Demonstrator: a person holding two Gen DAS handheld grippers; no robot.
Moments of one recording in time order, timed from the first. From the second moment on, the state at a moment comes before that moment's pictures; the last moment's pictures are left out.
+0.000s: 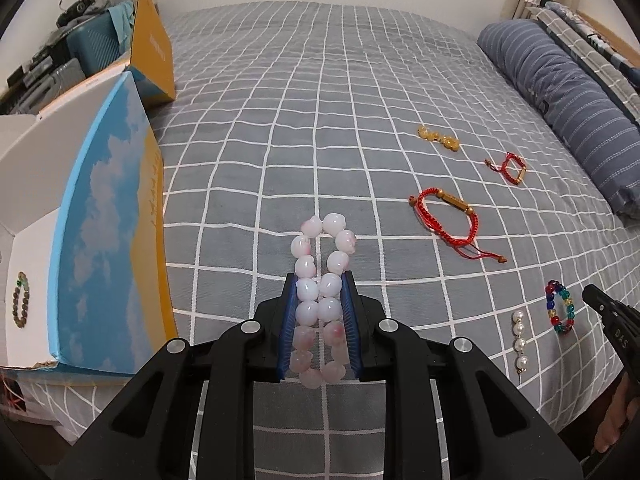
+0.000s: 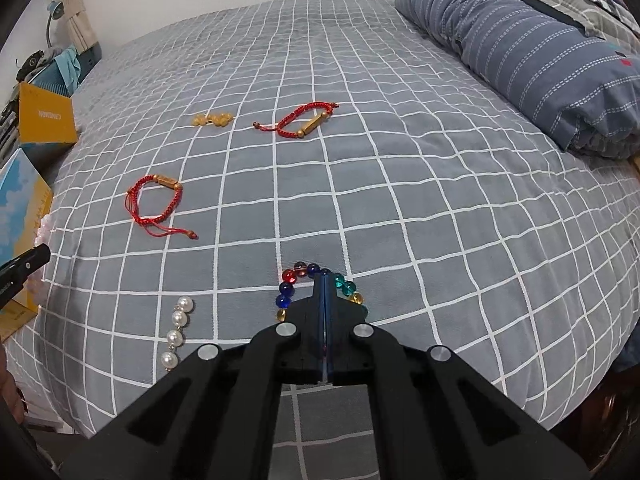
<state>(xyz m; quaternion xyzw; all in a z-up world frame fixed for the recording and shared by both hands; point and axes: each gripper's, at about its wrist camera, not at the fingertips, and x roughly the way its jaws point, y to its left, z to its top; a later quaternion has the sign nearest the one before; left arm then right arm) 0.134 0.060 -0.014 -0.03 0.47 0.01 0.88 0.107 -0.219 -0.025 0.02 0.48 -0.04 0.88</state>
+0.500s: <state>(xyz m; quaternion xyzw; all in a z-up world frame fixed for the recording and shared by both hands) 0.135 0.063 -0.010 -0.03 0.47 0.01 0.88 0.126 -0.234 -0.064 0.01 0.53 -0.06 0.85</state>
